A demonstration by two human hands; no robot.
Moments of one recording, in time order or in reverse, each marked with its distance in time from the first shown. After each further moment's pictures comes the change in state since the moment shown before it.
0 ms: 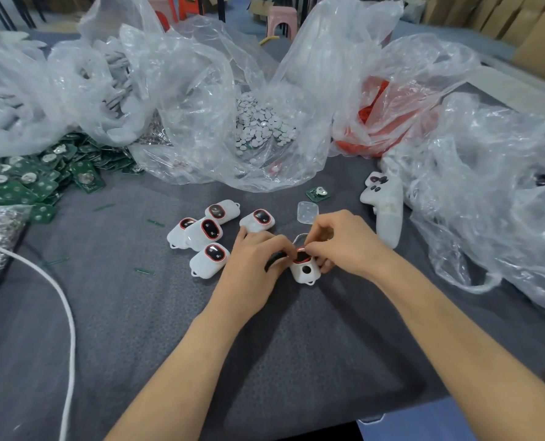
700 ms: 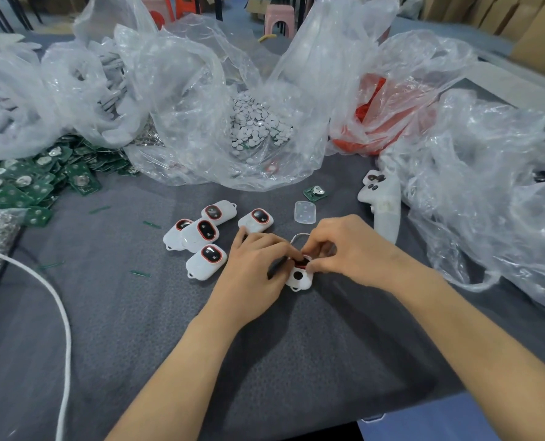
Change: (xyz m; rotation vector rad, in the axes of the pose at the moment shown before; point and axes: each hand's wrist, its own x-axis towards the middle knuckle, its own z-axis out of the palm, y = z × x) left_hand -0.002 0.005 -0.002 0.007 -0.084 0.030; right_hand -0.006 0.010 -0.013 -0.334 -0.120 -0.345
